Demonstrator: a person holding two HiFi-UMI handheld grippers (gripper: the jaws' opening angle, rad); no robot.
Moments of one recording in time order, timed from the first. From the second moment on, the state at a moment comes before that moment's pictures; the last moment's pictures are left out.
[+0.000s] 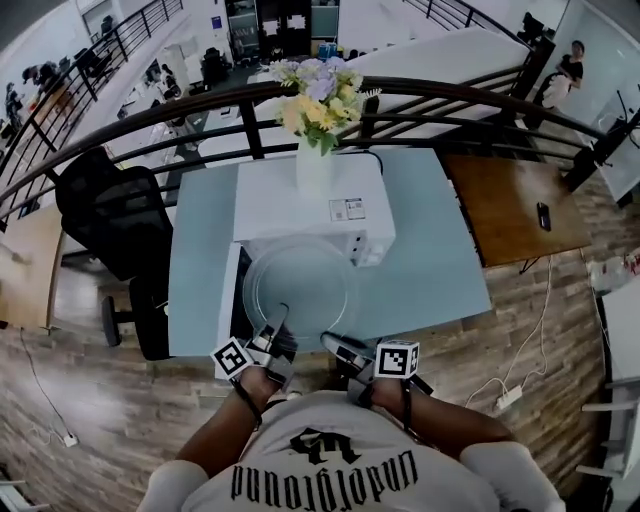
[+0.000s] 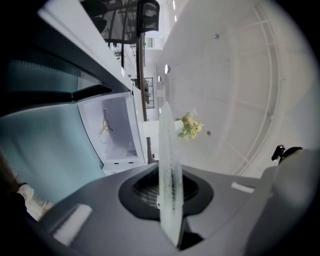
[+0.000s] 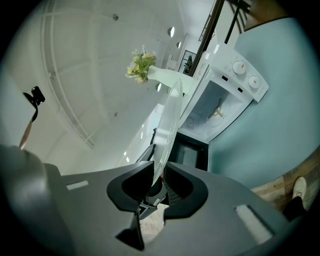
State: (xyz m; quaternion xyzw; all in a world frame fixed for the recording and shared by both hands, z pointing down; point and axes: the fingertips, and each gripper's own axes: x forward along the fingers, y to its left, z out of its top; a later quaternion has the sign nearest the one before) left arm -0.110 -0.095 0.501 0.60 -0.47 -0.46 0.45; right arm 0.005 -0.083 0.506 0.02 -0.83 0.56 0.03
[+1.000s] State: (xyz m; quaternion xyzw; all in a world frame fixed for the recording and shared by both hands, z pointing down) left arm -0.067 0.006 0.454 0.65 -0.40 -0.44 0.46; right arm 0.042 0.033 0.453 0.06 -0.85 0.51 -0.04
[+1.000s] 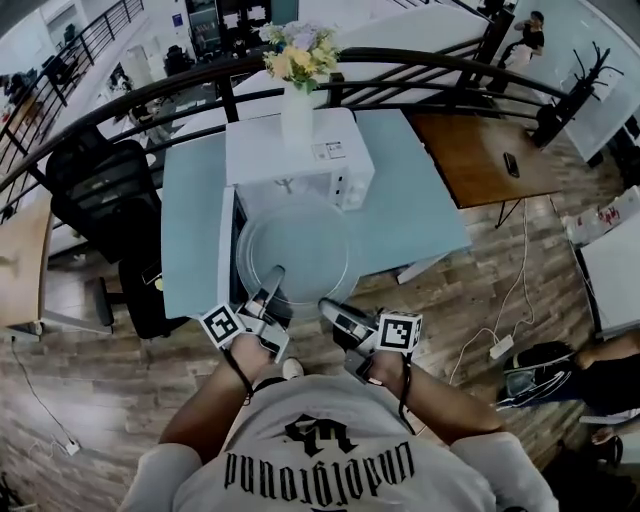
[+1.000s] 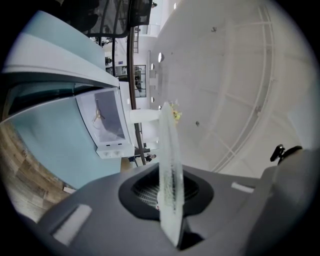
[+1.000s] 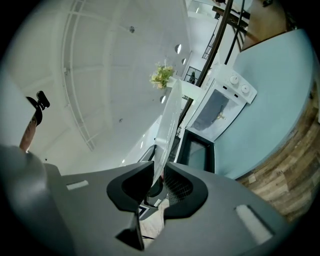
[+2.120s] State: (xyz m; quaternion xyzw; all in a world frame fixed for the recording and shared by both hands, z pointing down) left arm 0.151 0.158 0.456 0.62 -0.47 -0.48 0.41; right arm 0.263 0.161 0.462 -0.04 -0.86 0.51 0.02
